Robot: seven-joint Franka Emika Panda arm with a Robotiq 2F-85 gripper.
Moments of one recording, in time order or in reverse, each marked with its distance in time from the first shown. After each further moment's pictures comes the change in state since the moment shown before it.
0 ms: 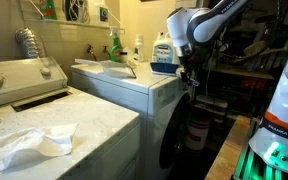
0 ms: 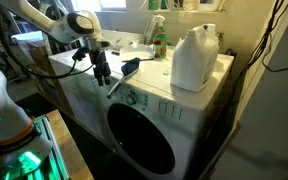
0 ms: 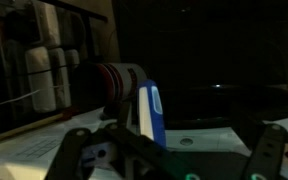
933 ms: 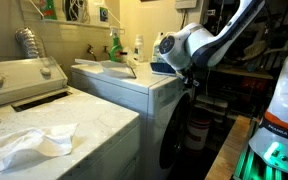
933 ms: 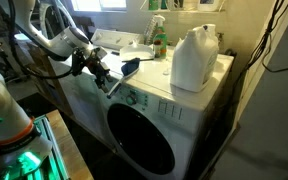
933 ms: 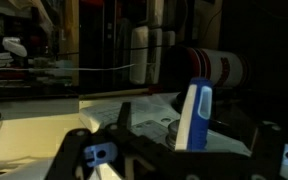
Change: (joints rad) arm 0.101 0.149 0.089 -0.024 -0.486 -0.188 0.381
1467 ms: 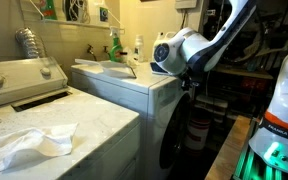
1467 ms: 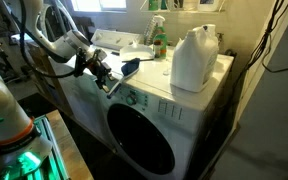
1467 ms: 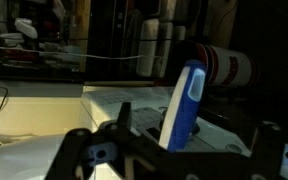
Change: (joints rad) arm 0.065 0.096 -0.013 0.052 -0.056 -0.054 0.010
